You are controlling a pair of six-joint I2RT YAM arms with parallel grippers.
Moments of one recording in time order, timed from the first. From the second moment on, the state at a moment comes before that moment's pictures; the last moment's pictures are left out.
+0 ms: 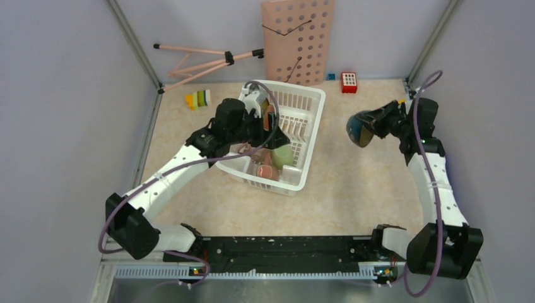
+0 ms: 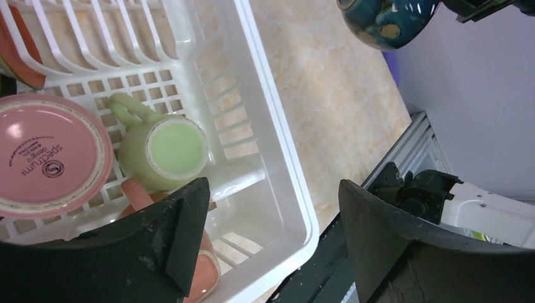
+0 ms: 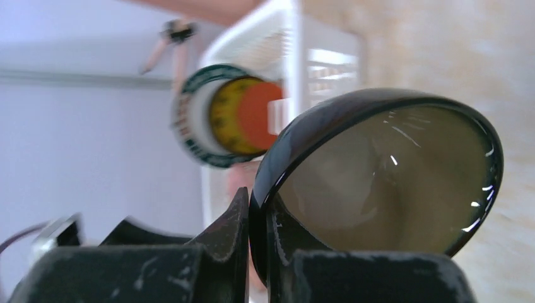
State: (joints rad) left arm -0.62 1.34 1.20 -0.35 0.35 -0.51; right arm -0.13 1.18 1.00 -0.40 -0.47 0.88
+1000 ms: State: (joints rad) left arm -0.45 1.71 1.06 1.16 0.66 -2.03; right arm 0.19 1.45 0.95 1.42 -0.81 1.77
